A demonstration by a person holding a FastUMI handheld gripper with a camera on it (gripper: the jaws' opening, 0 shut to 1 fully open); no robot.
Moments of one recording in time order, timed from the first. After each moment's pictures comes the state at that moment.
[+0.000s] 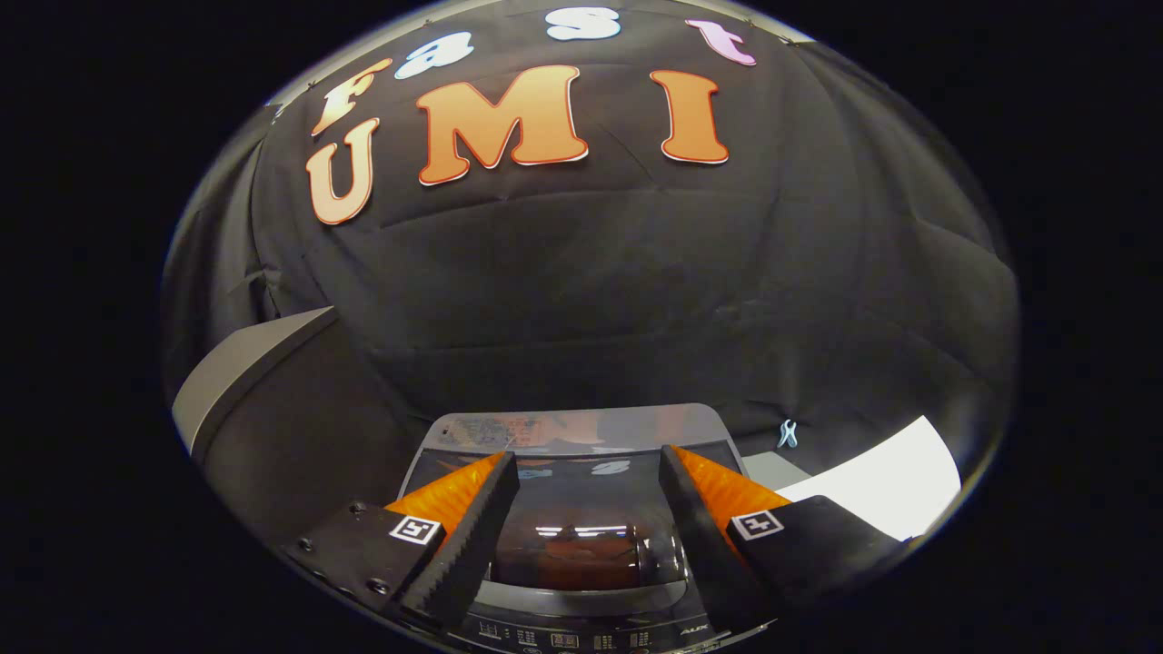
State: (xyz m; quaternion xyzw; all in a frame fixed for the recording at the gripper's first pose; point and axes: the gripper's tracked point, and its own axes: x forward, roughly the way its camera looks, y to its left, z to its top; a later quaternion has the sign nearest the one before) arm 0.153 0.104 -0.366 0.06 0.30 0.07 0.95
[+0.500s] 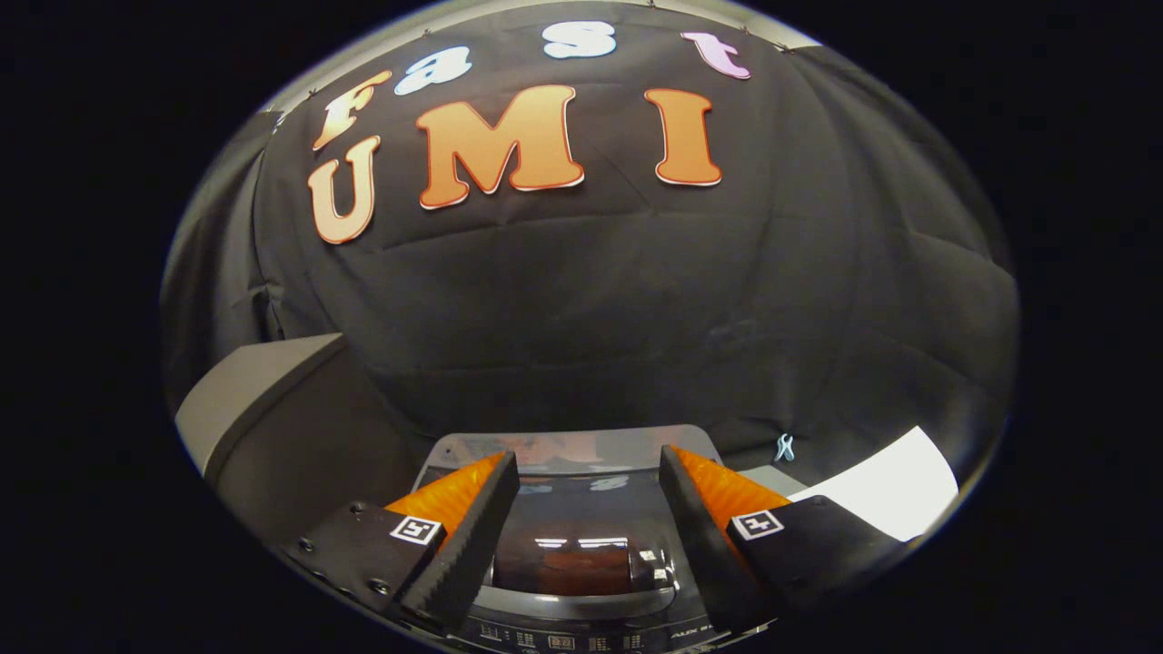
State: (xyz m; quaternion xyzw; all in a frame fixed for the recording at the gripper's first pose) arm 0.152 0.098 -0.326 0.06 0.26 0.07 0.96
